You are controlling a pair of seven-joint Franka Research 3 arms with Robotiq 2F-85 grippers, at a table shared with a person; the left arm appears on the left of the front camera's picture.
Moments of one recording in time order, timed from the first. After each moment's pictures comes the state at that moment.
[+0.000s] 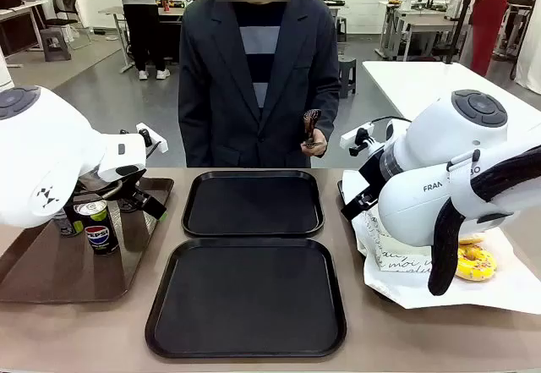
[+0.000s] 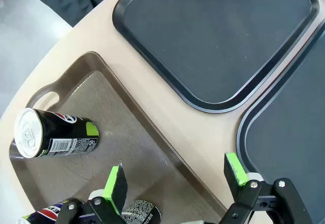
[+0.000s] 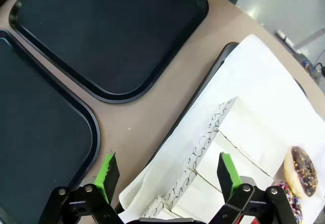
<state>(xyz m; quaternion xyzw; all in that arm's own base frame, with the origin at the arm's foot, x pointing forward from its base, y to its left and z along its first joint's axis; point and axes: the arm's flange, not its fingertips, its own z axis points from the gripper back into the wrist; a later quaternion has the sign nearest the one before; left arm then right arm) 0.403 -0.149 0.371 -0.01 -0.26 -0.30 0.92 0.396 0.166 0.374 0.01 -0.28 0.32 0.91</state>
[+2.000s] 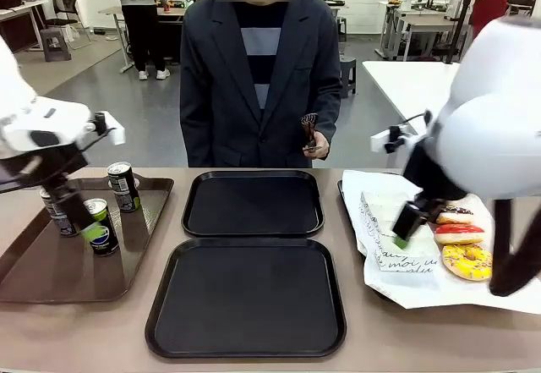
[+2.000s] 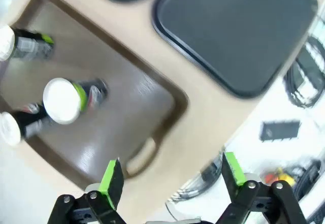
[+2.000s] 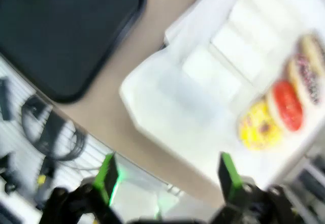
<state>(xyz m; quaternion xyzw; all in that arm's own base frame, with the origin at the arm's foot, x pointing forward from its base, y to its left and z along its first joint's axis) 0.293 -0.106 0.477 -0.04 -0.07 -0.40 0.91 0.290 0.123 0.461 0.00 -0.05 0.33 0.94</state>
